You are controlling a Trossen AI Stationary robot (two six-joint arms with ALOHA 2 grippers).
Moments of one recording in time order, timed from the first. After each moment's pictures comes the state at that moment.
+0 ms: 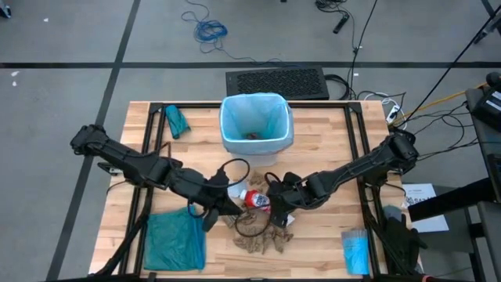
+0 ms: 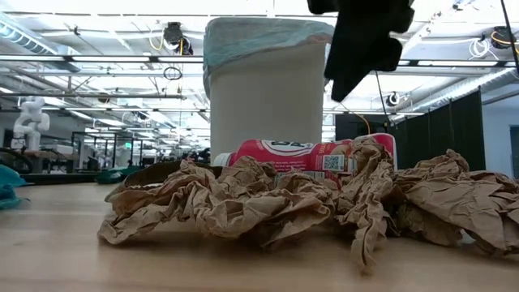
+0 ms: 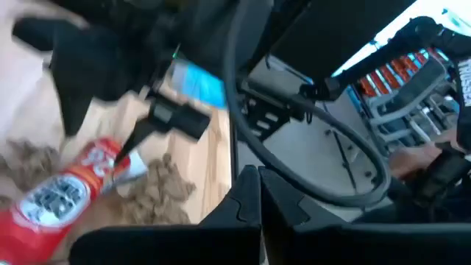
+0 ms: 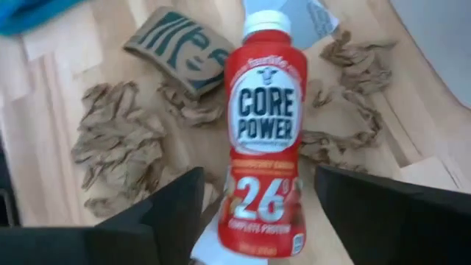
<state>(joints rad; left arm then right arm) -0.41 1.33 1.22 -0.24 -0.03 -0.65 0.37 1.70 1.30 -0.69 0.22 0.75</state>
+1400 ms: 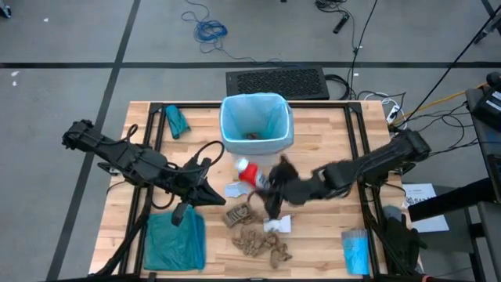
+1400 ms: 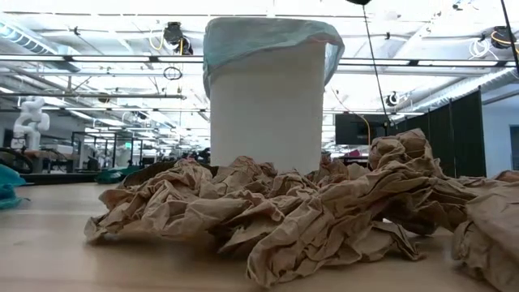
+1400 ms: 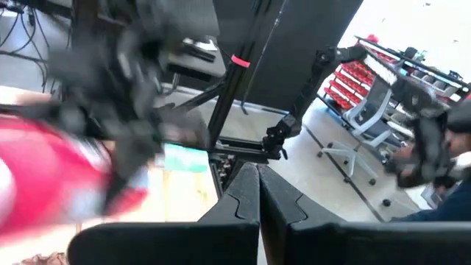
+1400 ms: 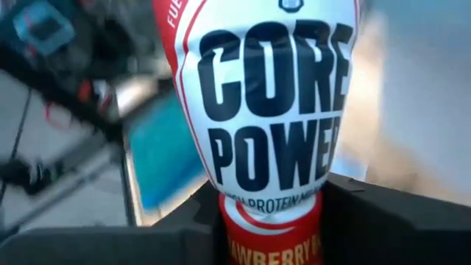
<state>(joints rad) -0.45 1.17 1.29 -0.25 -0.06 -0.36 0.37 1.53 1.43 -0.46 0.49 0.78</state>
